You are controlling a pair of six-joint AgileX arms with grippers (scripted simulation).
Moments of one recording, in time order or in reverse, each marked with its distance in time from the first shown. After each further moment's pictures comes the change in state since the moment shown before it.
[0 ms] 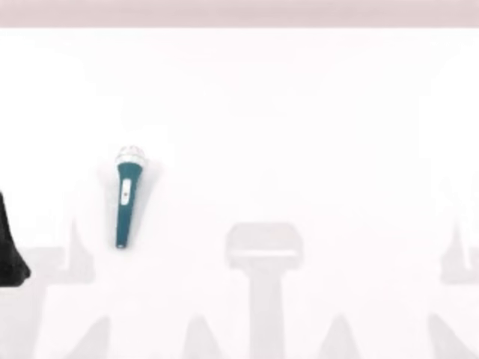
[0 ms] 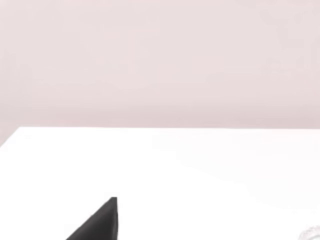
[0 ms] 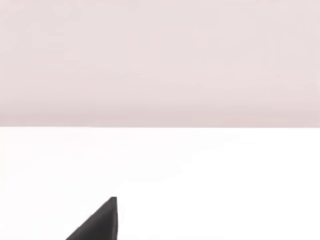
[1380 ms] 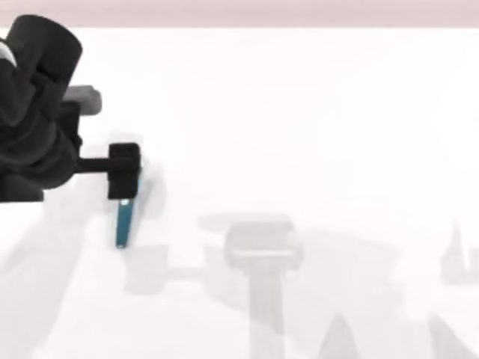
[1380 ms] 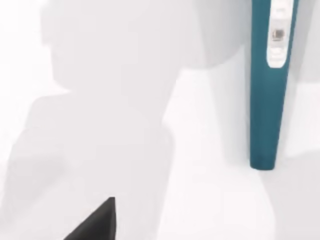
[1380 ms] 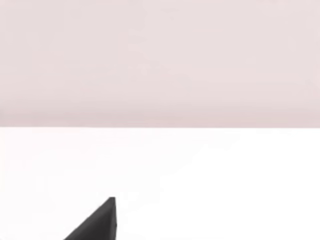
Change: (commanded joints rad) left arm -0.293 1.564 1.089 -0.827 -0.024 -0.267; right arm 0.000 0.000 0.000 0.000 0.000 0.000
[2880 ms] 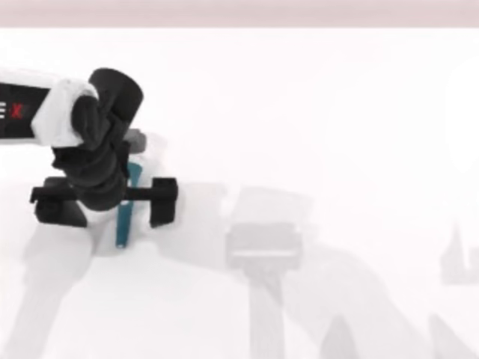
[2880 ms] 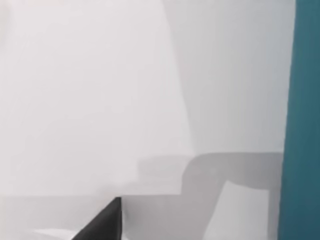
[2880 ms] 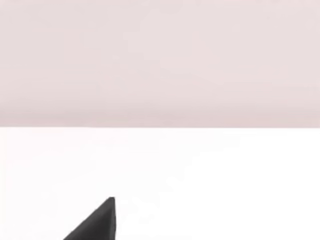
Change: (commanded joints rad) left arm -0.038 0.449 0.032 0.242 -0.002 -0.031; right arm 0.000 0.000 0.000 0.000 0.000 0.000
